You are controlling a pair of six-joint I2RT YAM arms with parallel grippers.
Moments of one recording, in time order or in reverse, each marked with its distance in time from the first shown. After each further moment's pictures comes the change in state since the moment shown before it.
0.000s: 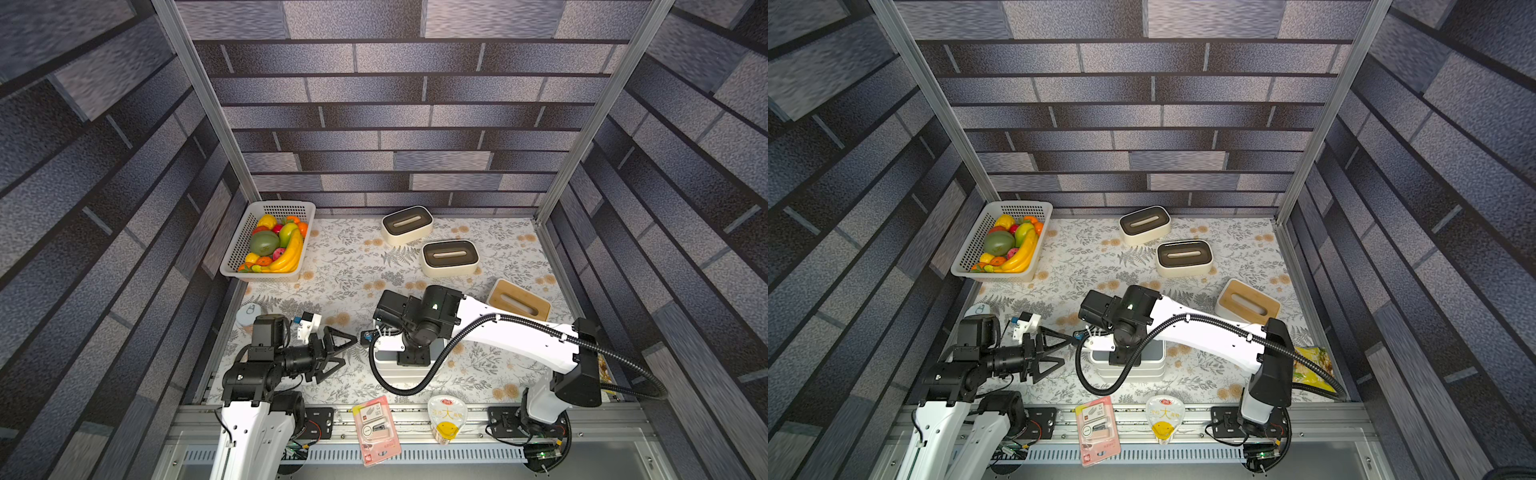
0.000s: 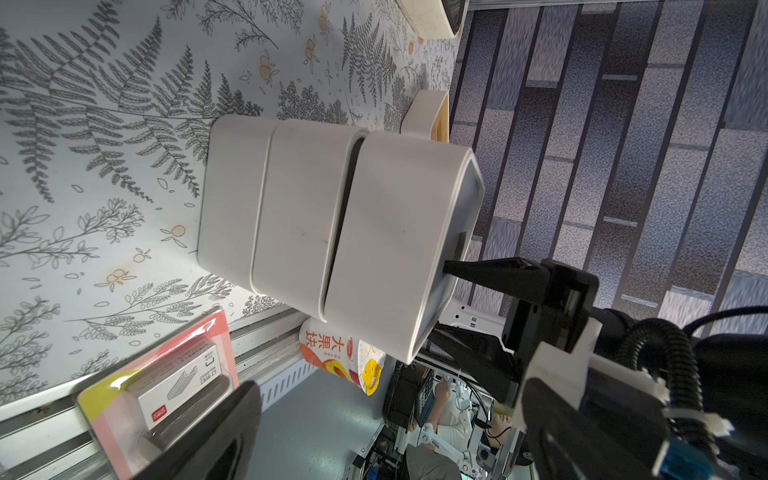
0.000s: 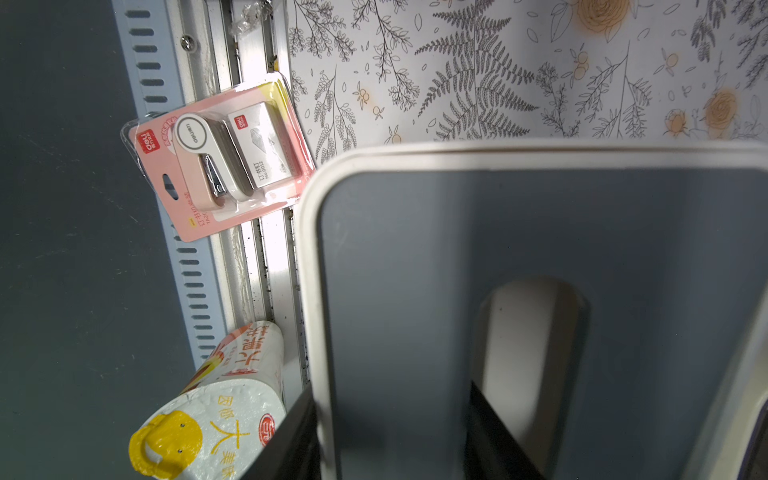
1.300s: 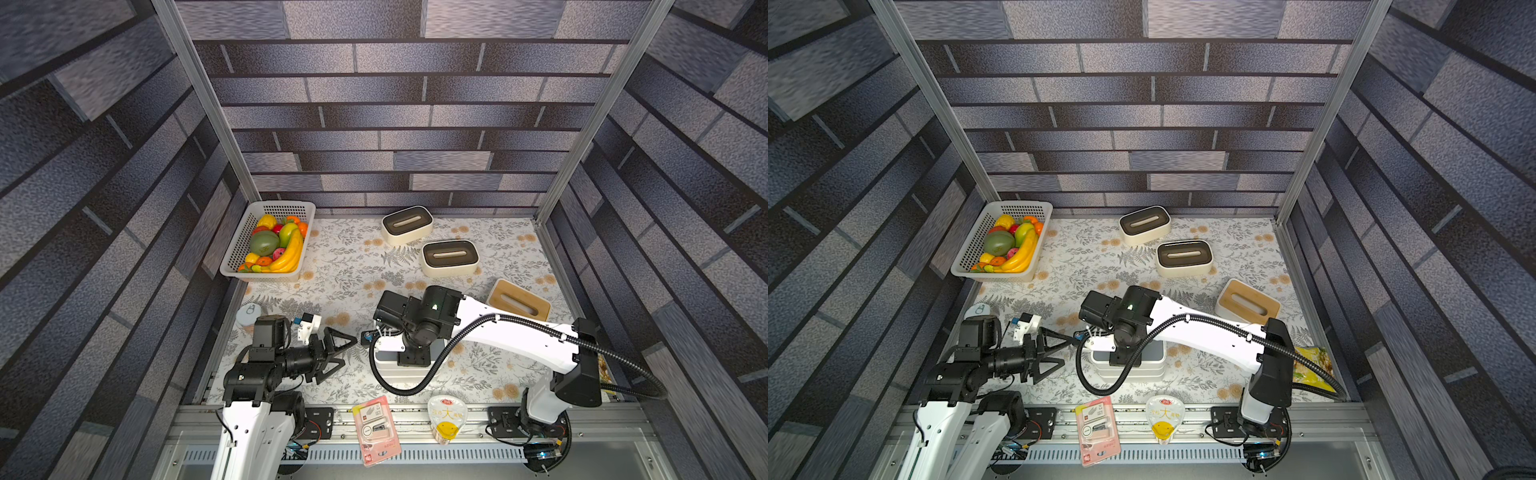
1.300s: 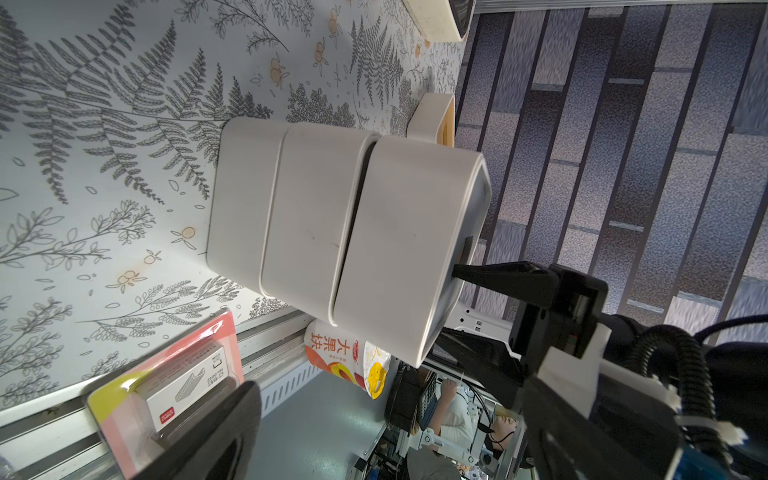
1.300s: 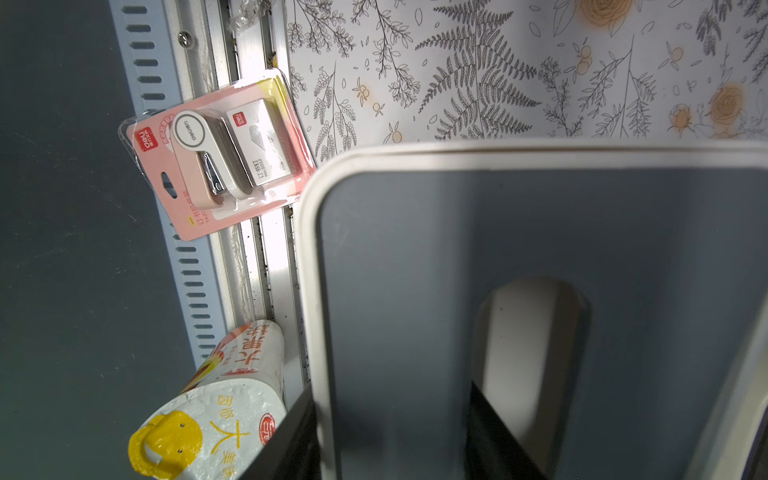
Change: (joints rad) left arm 0.000 -0.006 -0.018 0.004 -0.008 0.000; right arm 0.000 0.000 -0.010 0.001 0.000 0.004
